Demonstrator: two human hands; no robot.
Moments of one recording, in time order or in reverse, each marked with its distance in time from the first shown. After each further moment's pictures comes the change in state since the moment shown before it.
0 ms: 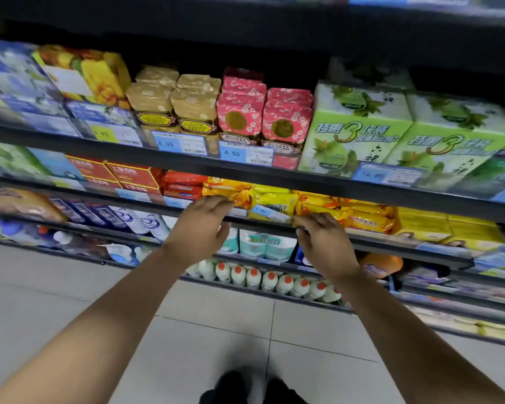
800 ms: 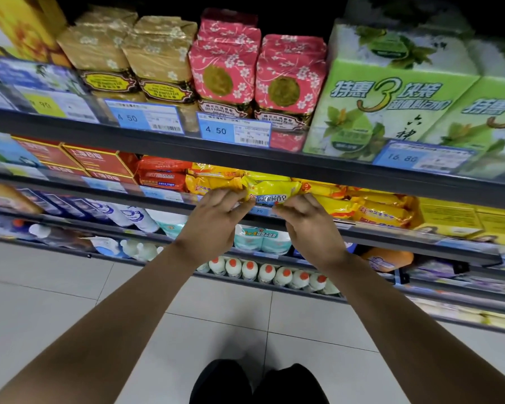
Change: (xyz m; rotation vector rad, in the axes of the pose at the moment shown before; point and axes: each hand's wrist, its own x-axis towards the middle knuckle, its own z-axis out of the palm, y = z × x) left_hand 0.033 -0.007 0.076 0.108 0.068 0.242; right_hand 0.034 0.010 0.052 0.047 0.150 -0.256
